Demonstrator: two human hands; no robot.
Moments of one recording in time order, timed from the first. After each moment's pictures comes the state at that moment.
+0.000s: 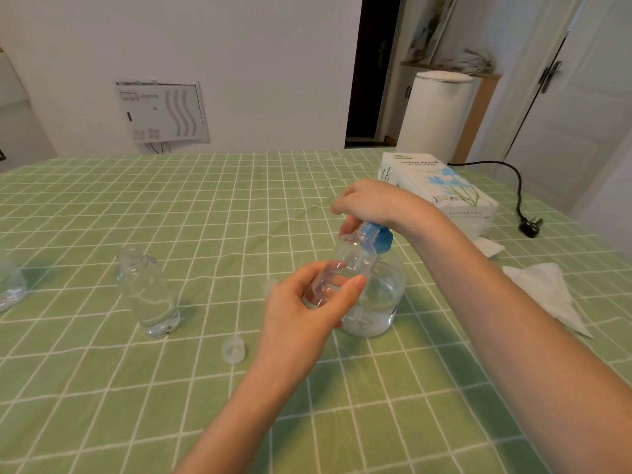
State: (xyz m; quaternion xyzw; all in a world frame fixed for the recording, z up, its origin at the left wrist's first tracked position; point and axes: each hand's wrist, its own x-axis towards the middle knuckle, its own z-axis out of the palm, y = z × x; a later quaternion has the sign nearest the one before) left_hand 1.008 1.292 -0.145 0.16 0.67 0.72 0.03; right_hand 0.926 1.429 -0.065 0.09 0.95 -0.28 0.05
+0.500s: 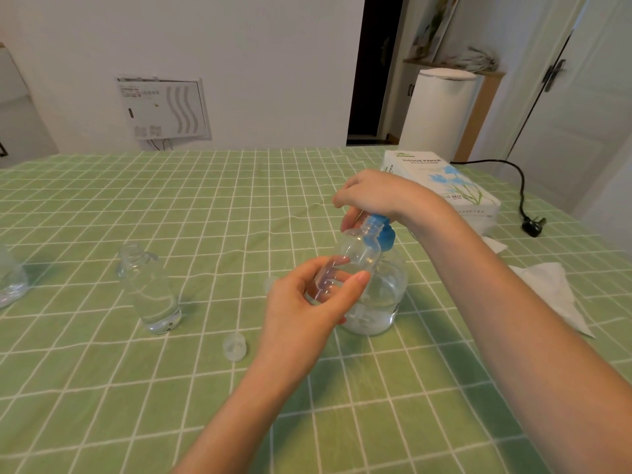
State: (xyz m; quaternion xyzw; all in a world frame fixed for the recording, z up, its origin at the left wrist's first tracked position) left_hand 1.009 1.294 -0.144 0.16 0.67 0.72 0.03; right_hand 0.926 1.429 -0.059 0.09 0.95 -0.28 0.06
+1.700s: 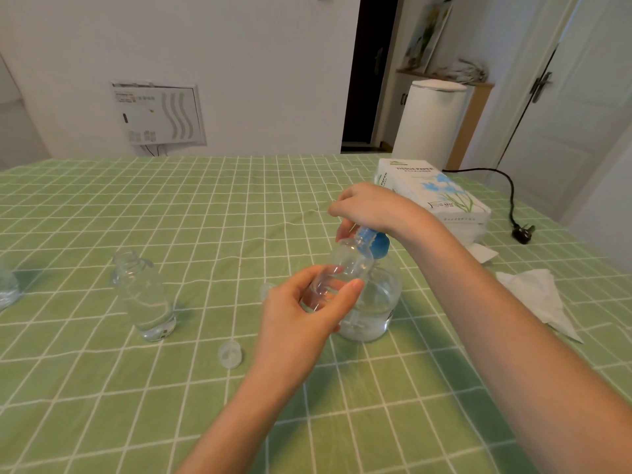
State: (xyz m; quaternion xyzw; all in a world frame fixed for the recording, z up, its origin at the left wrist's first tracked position) left_hand 1.010 1.292 -0.142 0.15 0.67 0.73 0.03; right_hand 0.926 1.427 -0.065 0.09 0.96 -0.28 0.04
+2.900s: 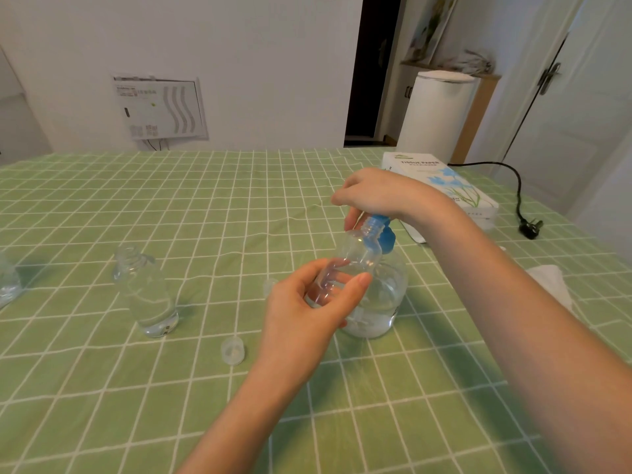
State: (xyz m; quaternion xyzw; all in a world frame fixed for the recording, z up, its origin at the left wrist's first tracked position) left_hand 1.012 1.293 -0.138 0.16 0.66 0.73 0.03; right_hand 0.928 1.429 -0.054 0.09 0.96 -0.25 0.05
